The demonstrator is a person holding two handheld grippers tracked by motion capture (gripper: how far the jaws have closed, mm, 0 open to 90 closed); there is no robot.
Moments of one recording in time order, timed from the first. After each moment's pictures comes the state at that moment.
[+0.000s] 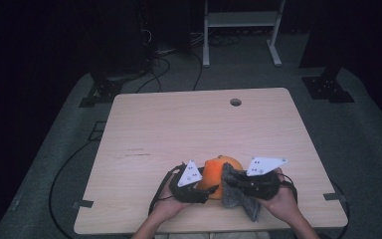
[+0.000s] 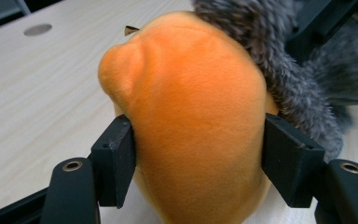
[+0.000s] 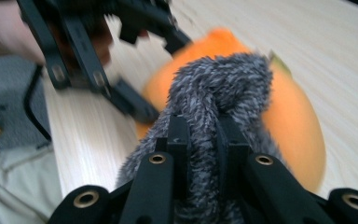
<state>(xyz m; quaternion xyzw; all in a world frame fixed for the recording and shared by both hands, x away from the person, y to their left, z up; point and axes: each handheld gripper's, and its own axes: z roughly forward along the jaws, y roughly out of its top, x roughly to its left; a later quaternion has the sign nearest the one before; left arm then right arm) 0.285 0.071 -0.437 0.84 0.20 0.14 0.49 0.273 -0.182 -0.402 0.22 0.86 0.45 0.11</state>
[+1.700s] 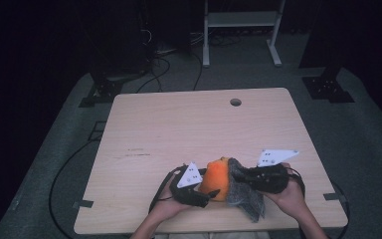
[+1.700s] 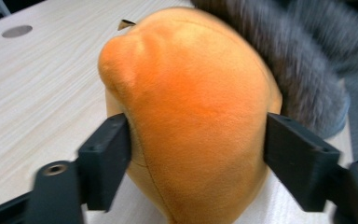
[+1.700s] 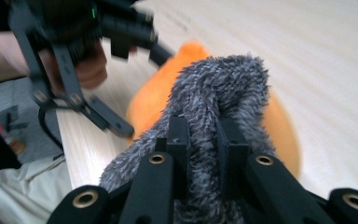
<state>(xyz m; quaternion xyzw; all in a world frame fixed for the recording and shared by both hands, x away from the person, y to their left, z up) 0.284 0.069 -0.436 0.85 0.18 0.12 0.49 0.284 -0.203 -0.392 0.26 0.84 0.47 0.08</state>
